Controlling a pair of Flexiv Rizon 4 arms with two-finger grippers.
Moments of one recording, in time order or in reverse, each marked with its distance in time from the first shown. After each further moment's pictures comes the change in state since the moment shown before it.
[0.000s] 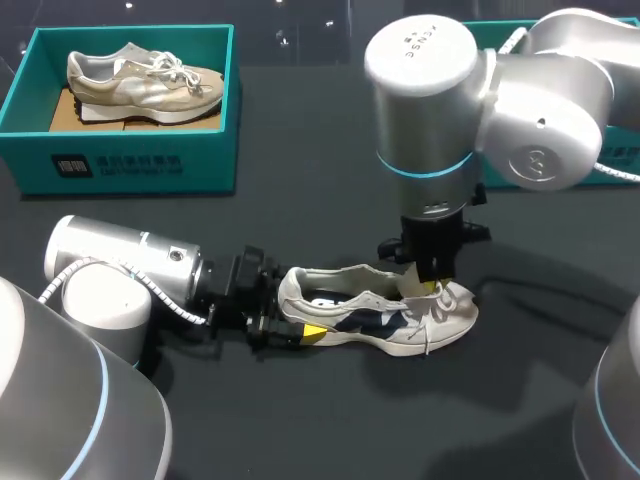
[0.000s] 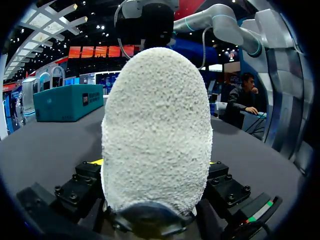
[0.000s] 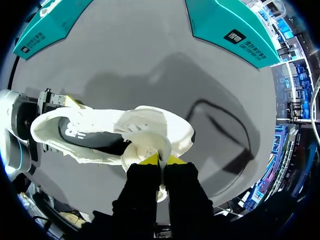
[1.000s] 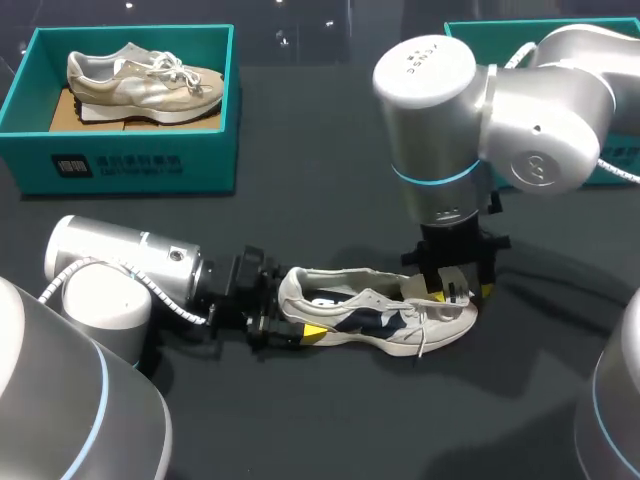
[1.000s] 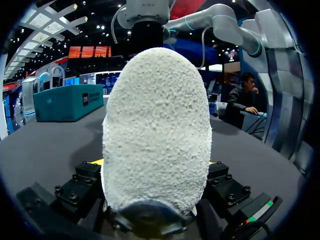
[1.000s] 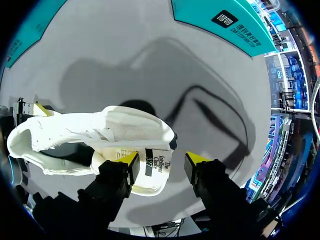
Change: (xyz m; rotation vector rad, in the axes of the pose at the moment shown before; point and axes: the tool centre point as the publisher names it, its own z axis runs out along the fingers) left arm 0.000 0.000 0.000 0.000 0.000 0.000; right arm -0.035 0.002 0.036 0.063 -0.087 0.065
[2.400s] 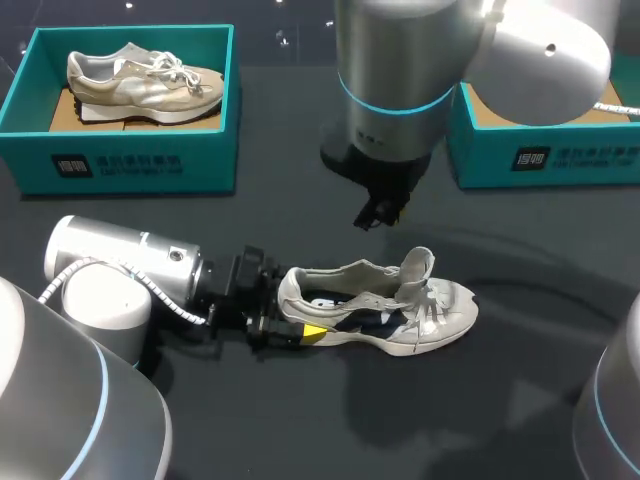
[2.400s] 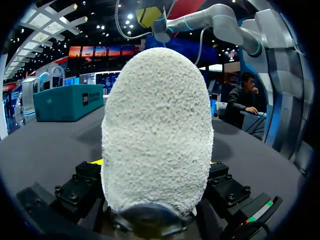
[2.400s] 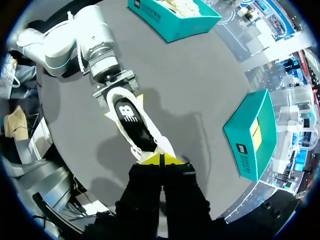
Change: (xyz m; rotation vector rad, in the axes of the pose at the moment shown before) left arm 0.000 0.000 0.000 0.000 0.000 0.000; right arm 0.066 0.011 -0.166 -0.333 0.067 -0.989
